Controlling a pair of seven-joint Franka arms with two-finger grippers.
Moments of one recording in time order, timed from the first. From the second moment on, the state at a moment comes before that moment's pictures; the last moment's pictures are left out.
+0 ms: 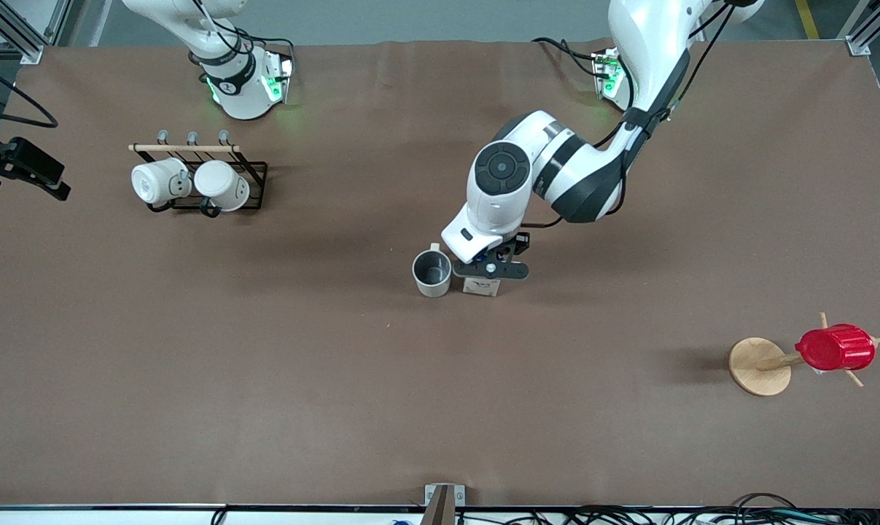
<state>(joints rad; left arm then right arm) -0.50 0.56 -0.26 -1.51 0.12 2.00 -0.69 -0.03 0.00 0.04 -1.47 -0.03 1.53 0.09</state>
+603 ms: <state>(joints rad) -0.51 0.58 -0.26 -1.46 0.12 2.00 -0.71 -0.03 0.00 0.04 -1.47 -0.03 1.53 0.09</state>
